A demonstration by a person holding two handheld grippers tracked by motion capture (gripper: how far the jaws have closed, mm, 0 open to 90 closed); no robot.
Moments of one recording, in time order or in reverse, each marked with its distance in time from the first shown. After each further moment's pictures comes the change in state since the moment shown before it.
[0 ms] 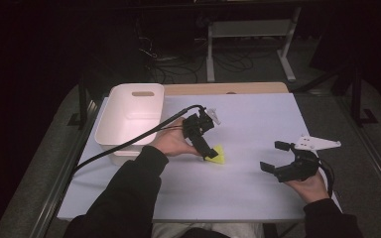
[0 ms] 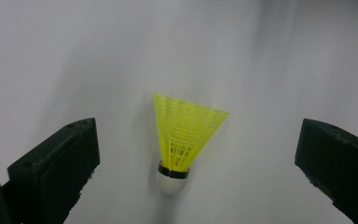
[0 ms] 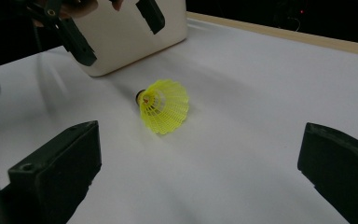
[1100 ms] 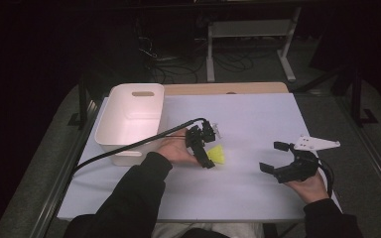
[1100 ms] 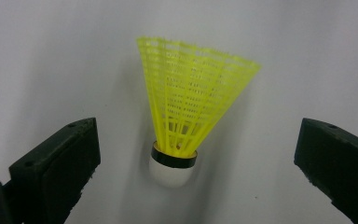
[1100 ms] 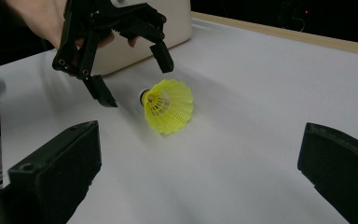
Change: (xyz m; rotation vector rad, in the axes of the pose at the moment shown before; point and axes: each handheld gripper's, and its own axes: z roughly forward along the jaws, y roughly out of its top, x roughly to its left) left arm 0.001 -0.017 0.045 0.140 -0.011 0.019; right arm 0.002 0.000 0.001 0.002 0.014 -0.004
